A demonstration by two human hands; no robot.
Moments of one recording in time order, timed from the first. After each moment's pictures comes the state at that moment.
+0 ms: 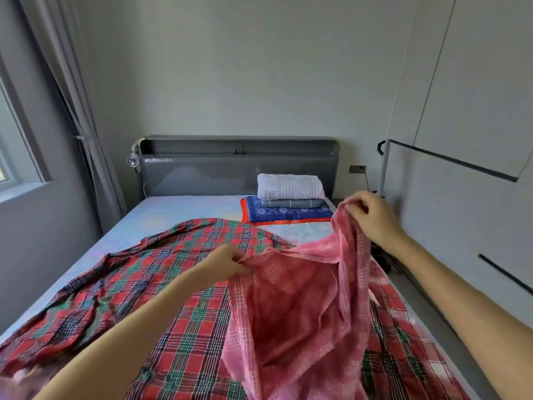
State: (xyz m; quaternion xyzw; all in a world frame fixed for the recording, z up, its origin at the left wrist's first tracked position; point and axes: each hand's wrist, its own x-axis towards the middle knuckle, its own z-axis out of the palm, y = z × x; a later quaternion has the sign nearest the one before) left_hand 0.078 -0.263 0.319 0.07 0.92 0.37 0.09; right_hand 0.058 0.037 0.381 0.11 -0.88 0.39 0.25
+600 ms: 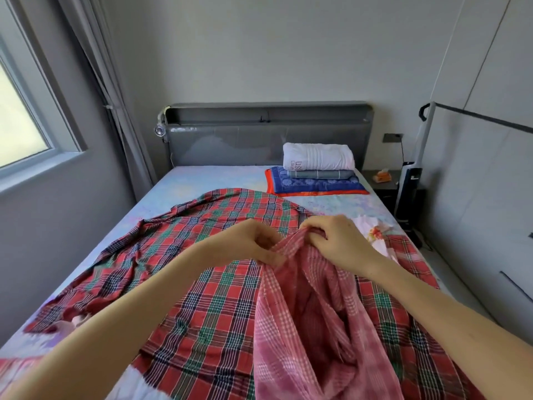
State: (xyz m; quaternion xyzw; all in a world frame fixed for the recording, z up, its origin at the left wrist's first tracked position) left_hand 0.117 -0.280 0.342 0.19 0.85 0.45 0.20; right_hand 0.105 -0.073 0.334 0.28 -0.91 0.30 0.10
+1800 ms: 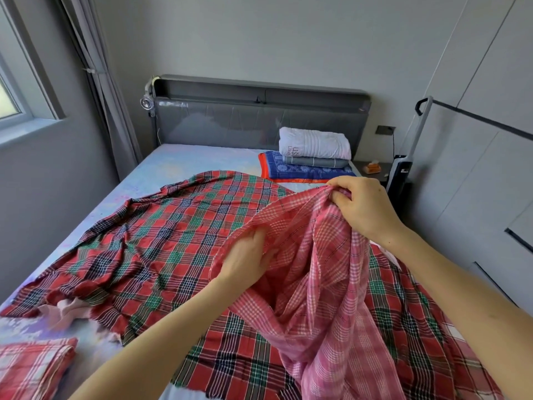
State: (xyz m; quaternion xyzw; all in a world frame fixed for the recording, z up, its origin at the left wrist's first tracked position) left_hand 0.100 -0.328 0.222 0.14 0.95 0.21 -0.18; right_hand 0.094 -0.126 0.358 0.17 -0.93 0.24 0.21
